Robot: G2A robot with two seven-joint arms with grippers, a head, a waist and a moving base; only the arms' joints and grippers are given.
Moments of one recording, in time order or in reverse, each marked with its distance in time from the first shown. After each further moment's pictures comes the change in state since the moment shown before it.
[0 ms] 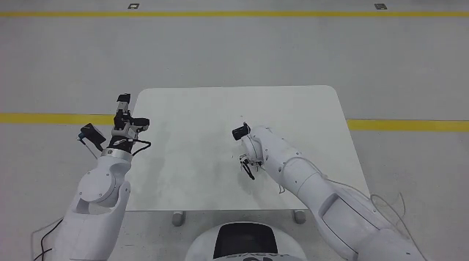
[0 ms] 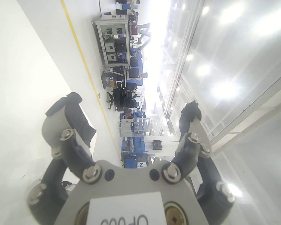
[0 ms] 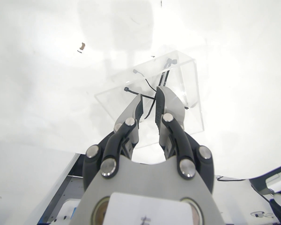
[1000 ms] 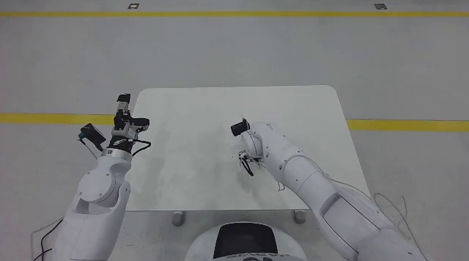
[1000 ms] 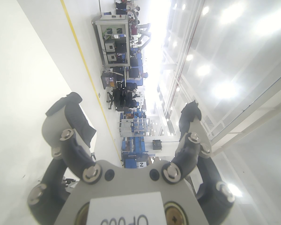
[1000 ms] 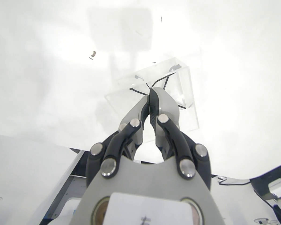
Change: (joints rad) left arm 0.000 0.000 0.000 0.000 0.000 0.000 0.000; right arm -0.008 0.014 0.055 -0.080 -0.037 -0.003 0.031
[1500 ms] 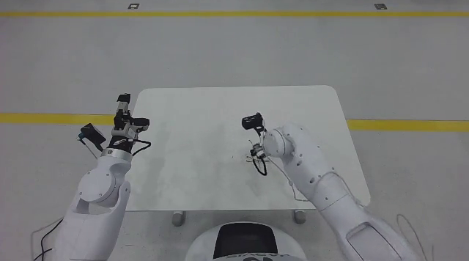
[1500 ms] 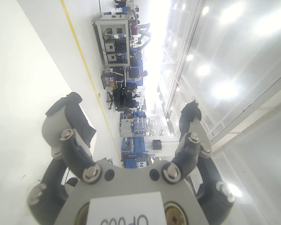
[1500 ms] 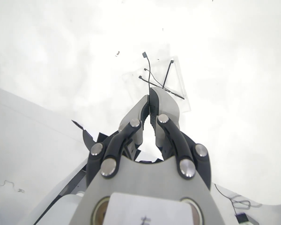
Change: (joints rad) left arm 0.000 0.000 0.000 0.000 0.000 0.000 0.000; right arm -0.284 0.162 0.333 -0.531 -0.027 -0.150 0.080
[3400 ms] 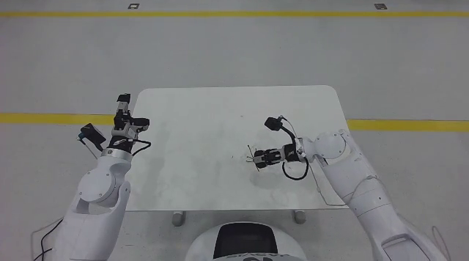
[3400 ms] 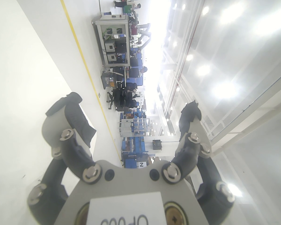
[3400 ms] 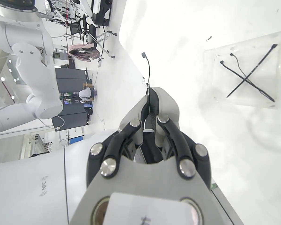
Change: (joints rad) left arm 0.000 0.000 0.000 0.000 0.000 0.000 0.000; right arm -0.042 0.213 0.096 0.050 0.866 -0.412 0.041
